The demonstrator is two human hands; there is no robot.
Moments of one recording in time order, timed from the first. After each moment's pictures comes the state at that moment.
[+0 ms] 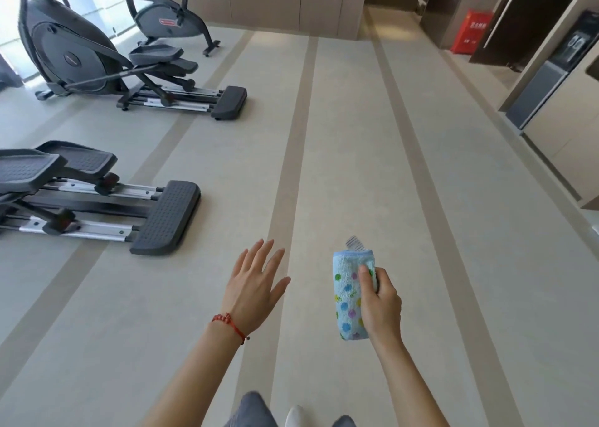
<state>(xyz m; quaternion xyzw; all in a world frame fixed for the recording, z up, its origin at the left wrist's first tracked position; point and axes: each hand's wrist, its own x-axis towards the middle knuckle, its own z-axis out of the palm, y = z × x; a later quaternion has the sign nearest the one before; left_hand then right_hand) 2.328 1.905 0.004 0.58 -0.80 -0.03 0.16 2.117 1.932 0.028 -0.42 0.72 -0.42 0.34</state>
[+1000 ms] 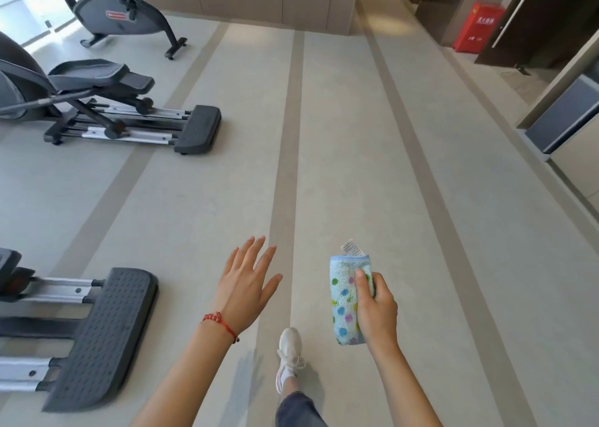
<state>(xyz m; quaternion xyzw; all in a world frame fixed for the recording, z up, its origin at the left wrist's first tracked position) 2.366 1.242 -0.025 0.57 -0.81 -0.05 0.14 2.147 1.286 -0.008 -0.39 0.74 -0.42 0.35</state>
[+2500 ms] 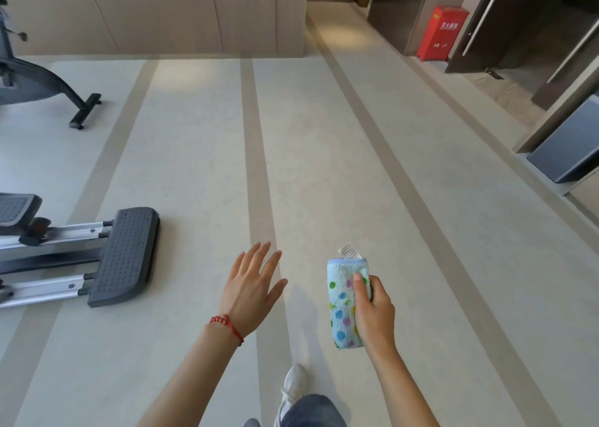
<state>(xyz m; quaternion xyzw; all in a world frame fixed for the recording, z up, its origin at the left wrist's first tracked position) 2.277 0.383 -0.020 0.47 -0.87 -0.09 0.12 2.082 0.469 -0.012 -0.31 0.77 -0.46 0.31</state>
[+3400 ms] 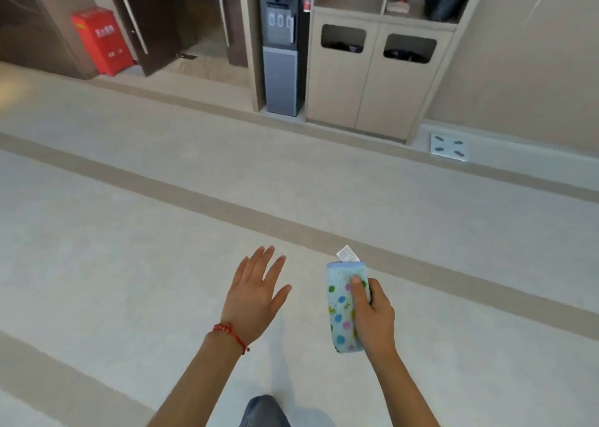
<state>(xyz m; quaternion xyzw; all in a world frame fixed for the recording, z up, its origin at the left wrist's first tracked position) 1.895 0.185 -0.007 -0.05 -0.98 -0.13 0.12 1.872 0.390 0.003 0.13 0.79 -0.59 0.04</state>
